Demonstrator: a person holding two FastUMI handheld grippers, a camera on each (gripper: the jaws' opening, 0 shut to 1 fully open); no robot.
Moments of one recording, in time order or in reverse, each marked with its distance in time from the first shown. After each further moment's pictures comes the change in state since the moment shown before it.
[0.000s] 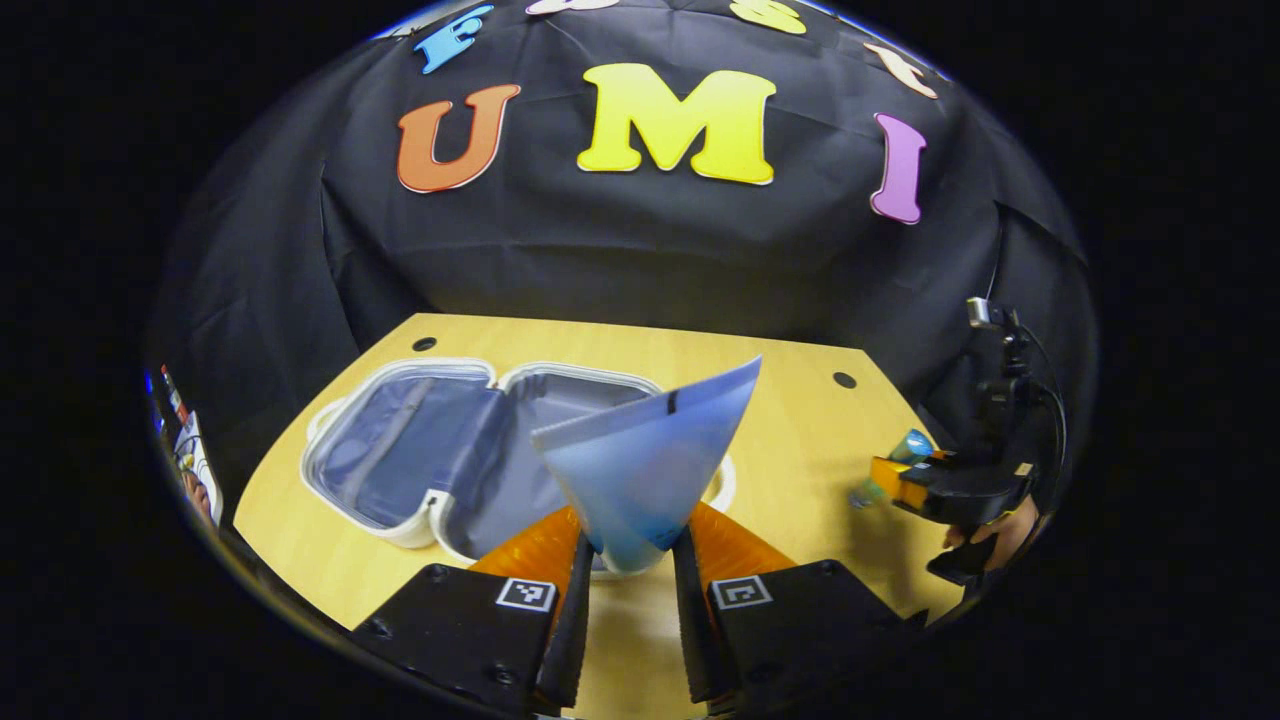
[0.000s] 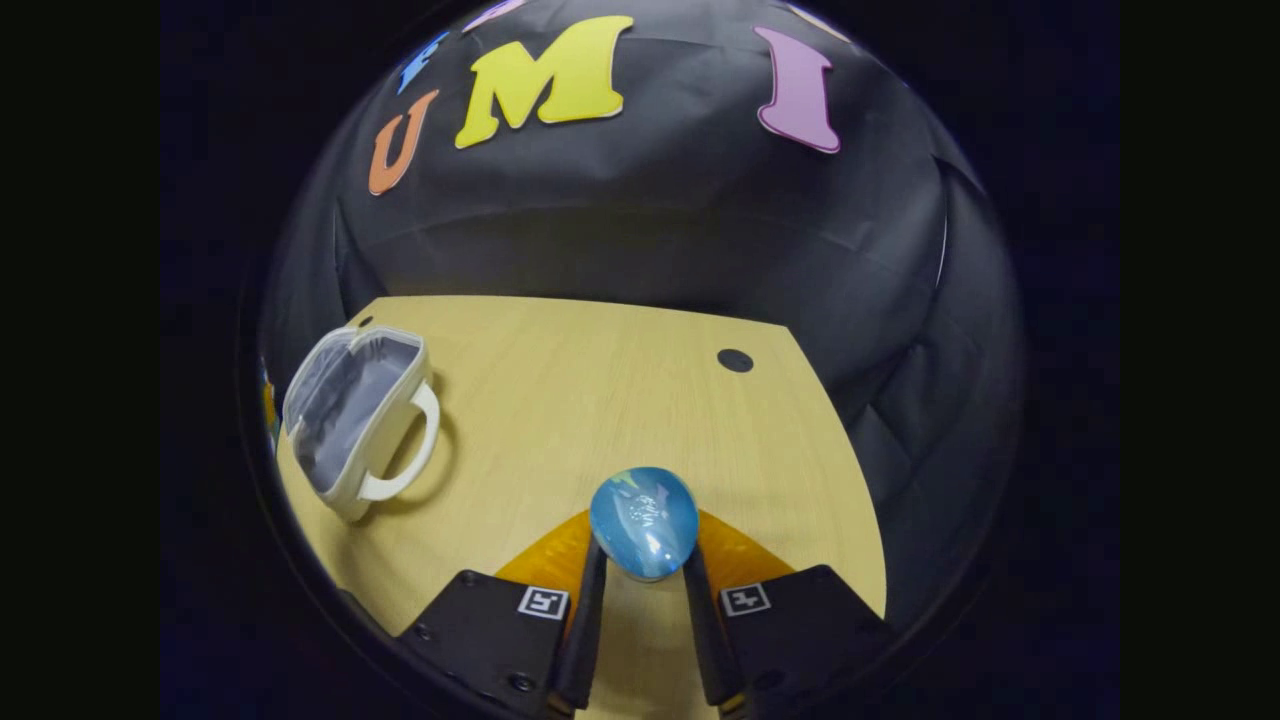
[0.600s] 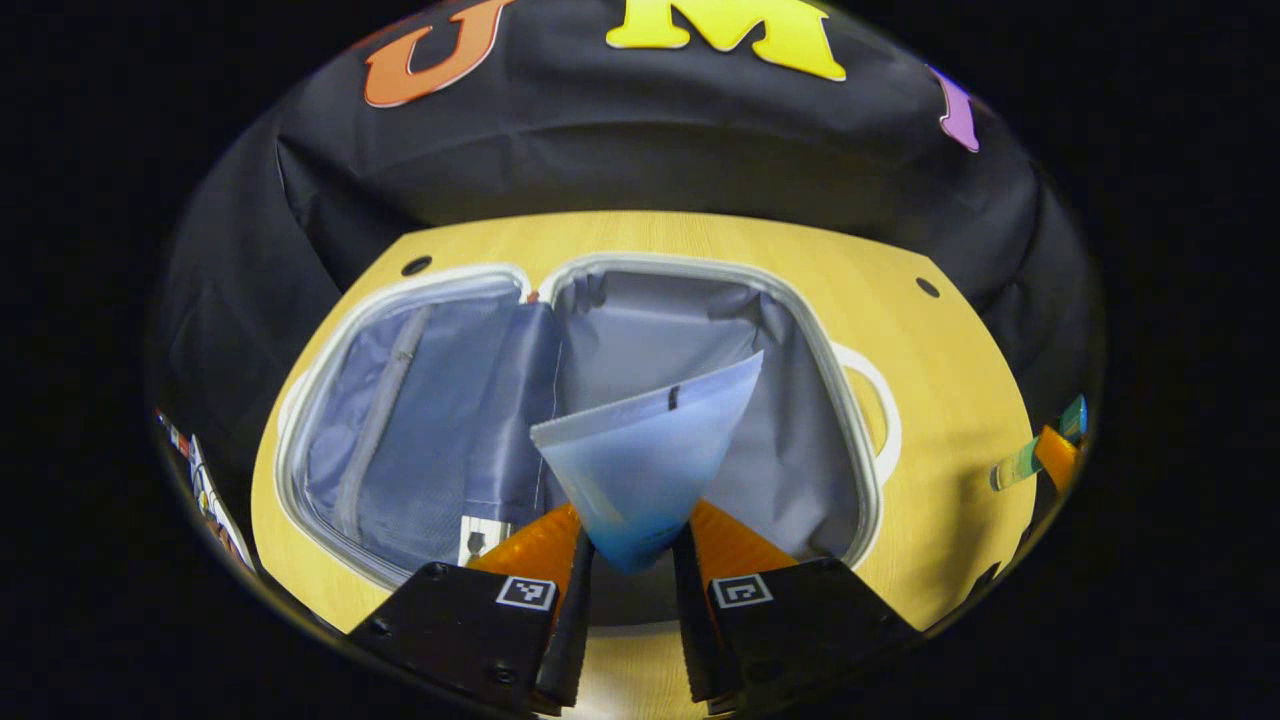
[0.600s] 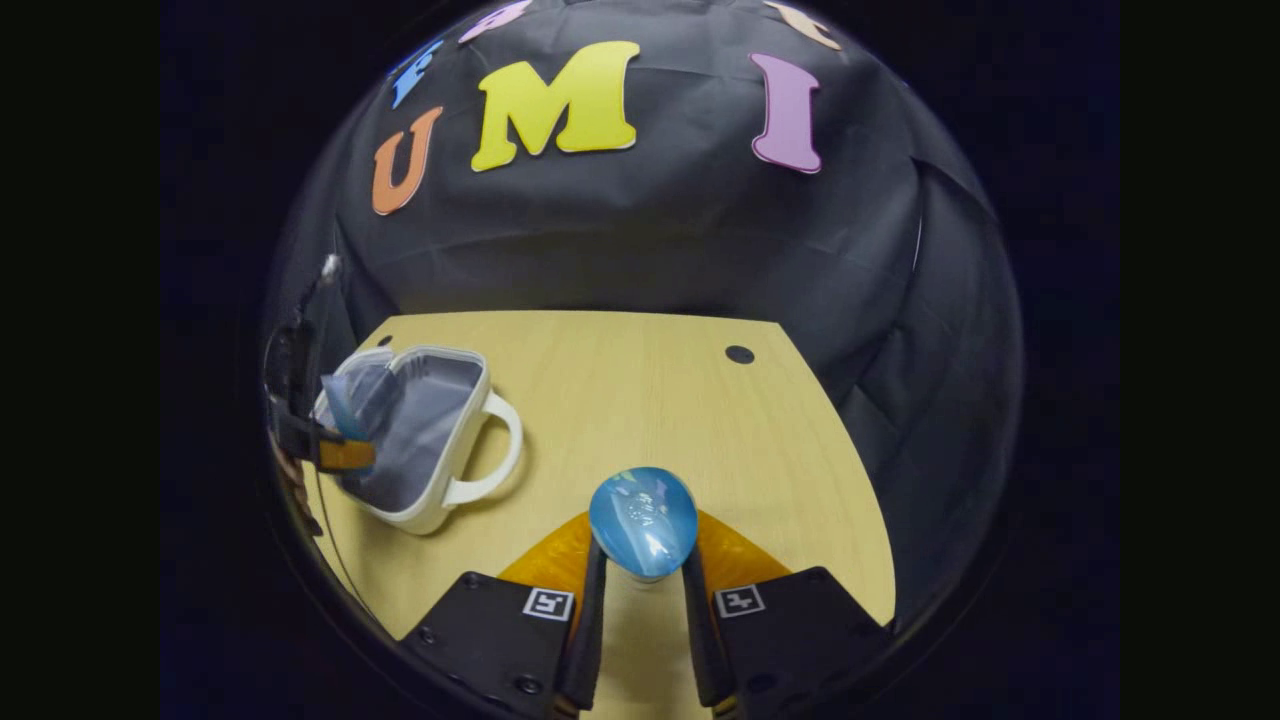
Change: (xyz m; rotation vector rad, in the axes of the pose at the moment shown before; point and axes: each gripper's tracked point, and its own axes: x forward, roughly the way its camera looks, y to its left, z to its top) left arm 0.106 0.075 -0.077 0.045 0.385 -0.017; right arm -0.095 0.068 0.006 0.094 0.000 -0.010
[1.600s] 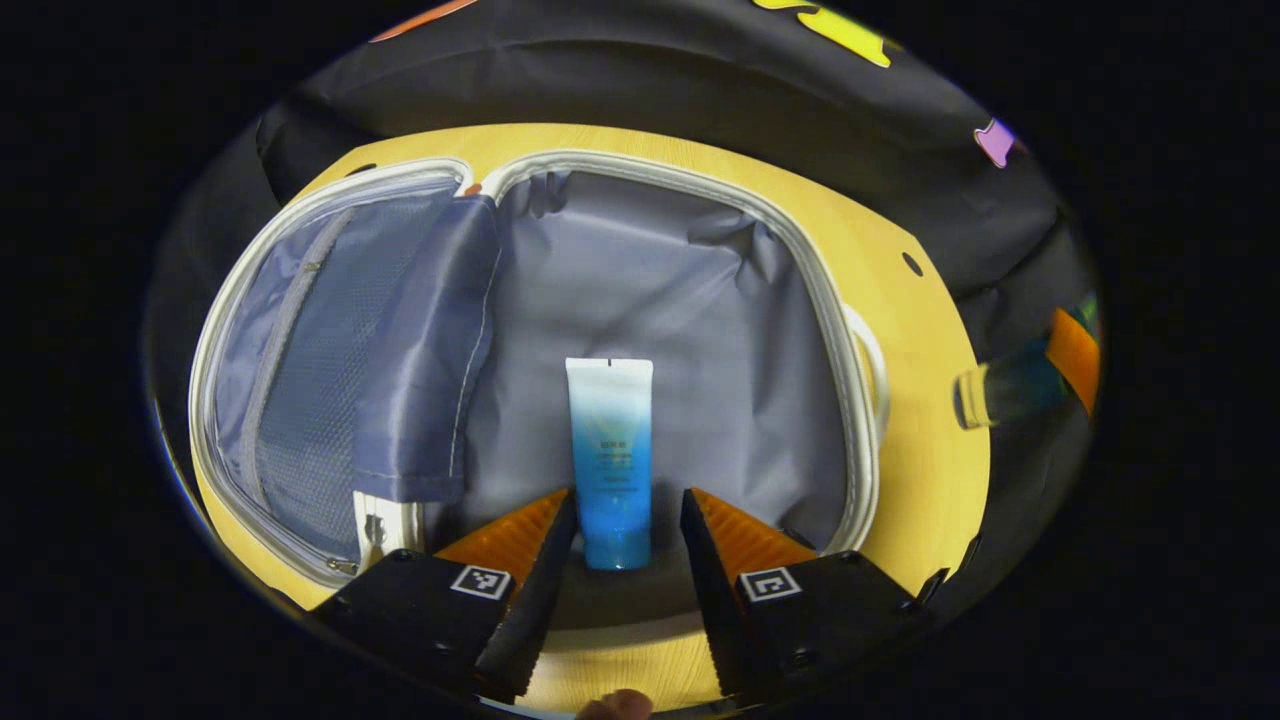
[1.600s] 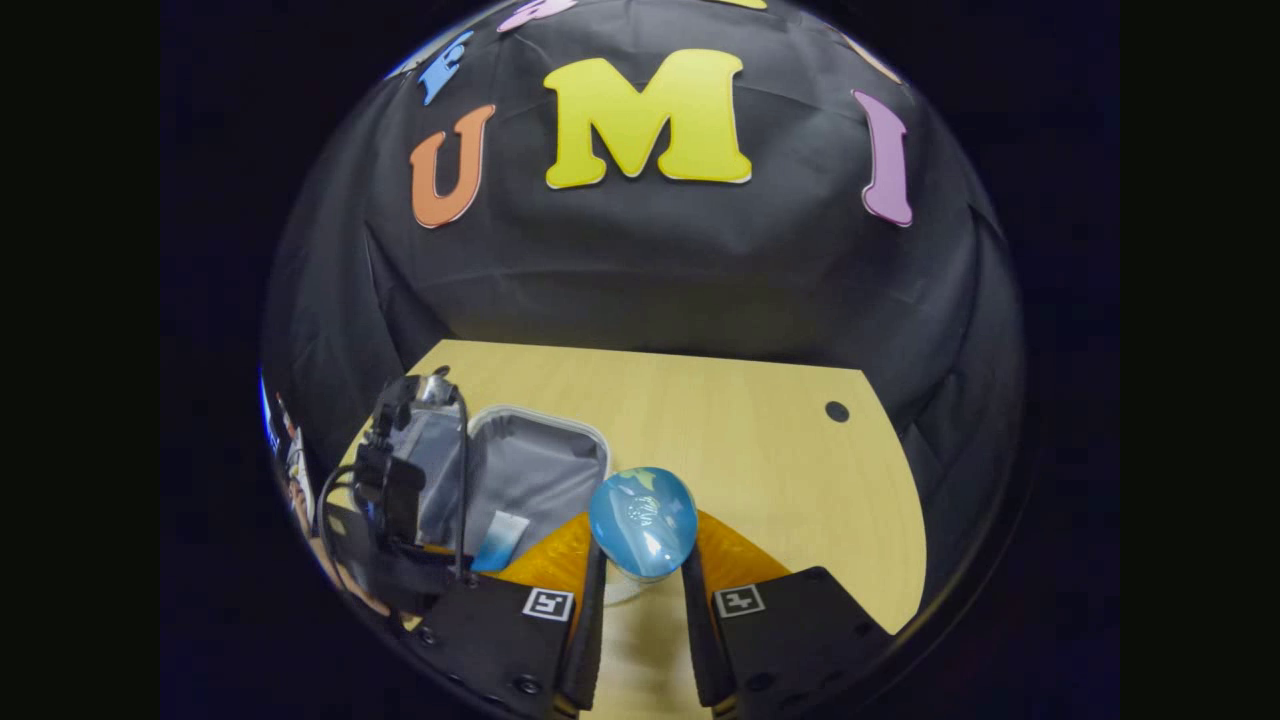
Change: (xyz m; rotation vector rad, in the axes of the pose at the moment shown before) left arm 0.003 -0.020 -0.013 -0.070 0.136 -0.166; right arm 0.028 0.148 0.090 -0.047 -0.014 0.162
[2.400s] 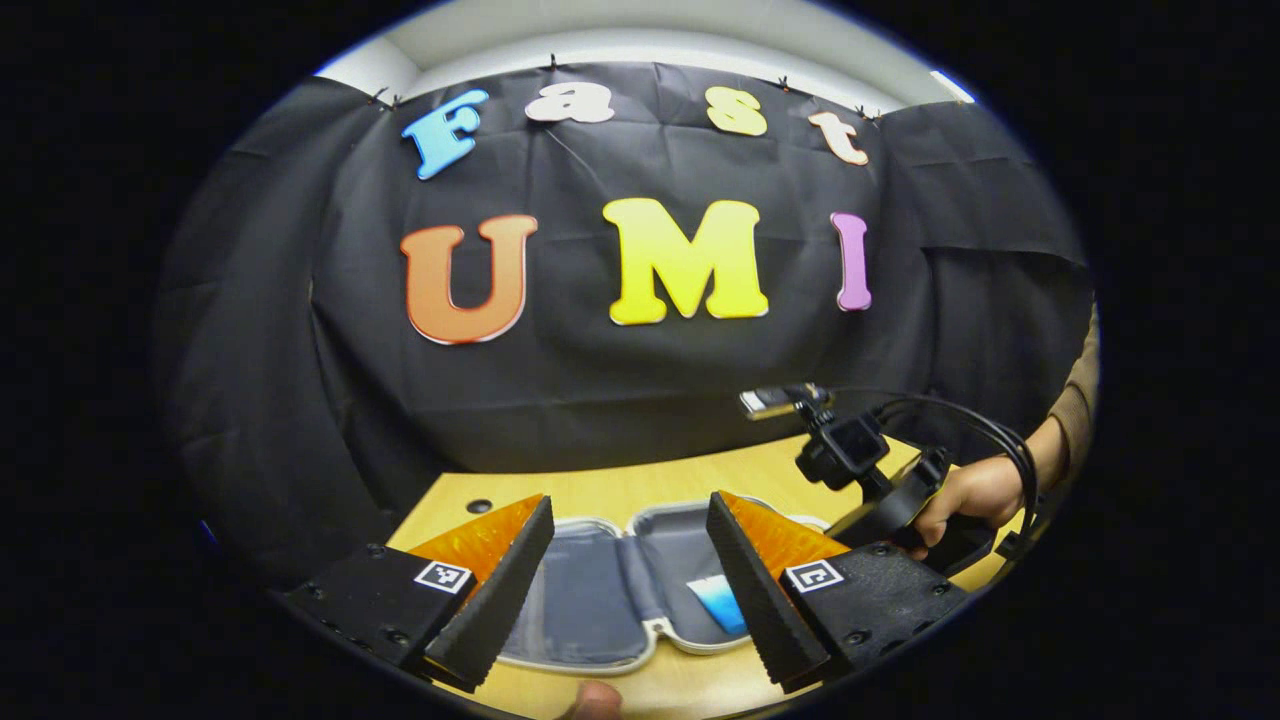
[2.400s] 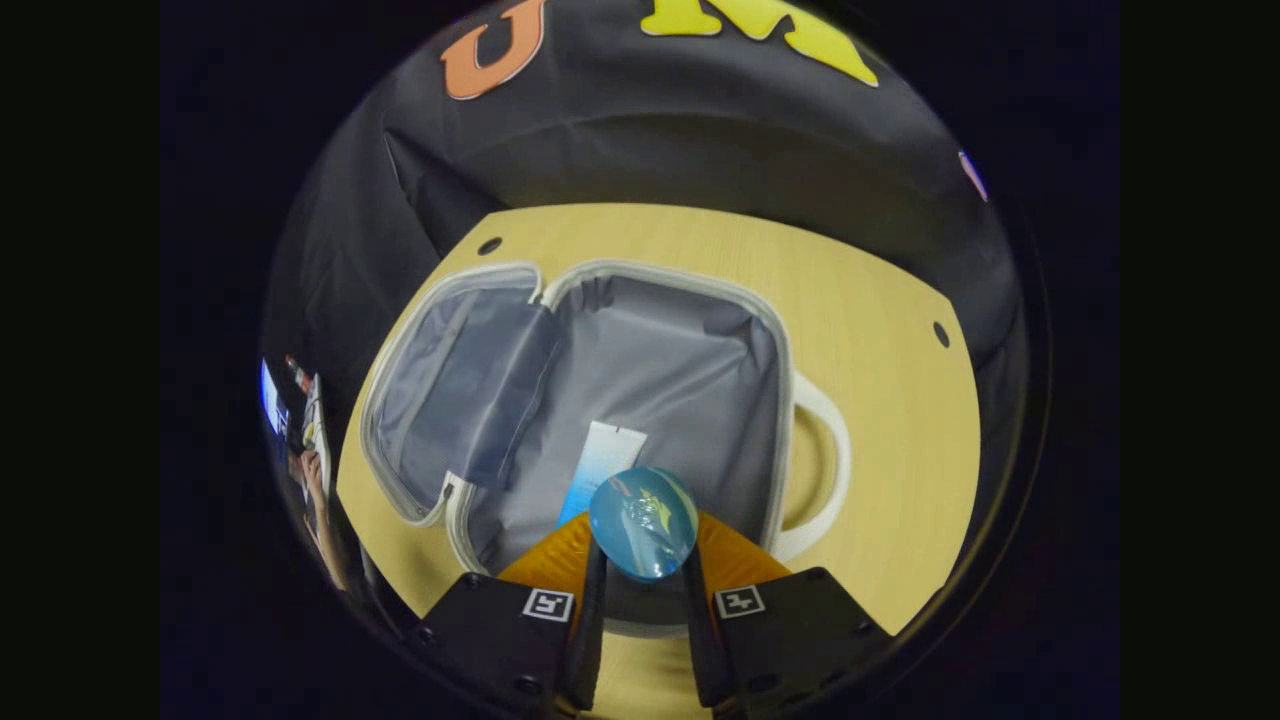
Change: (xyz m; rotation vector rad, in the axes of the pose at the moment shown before) left arm -0.267 0.053 0.133 0.328 -0.983 0.043; right arm 0.057 0.124 -0.109 -0.040 0.444 0.117
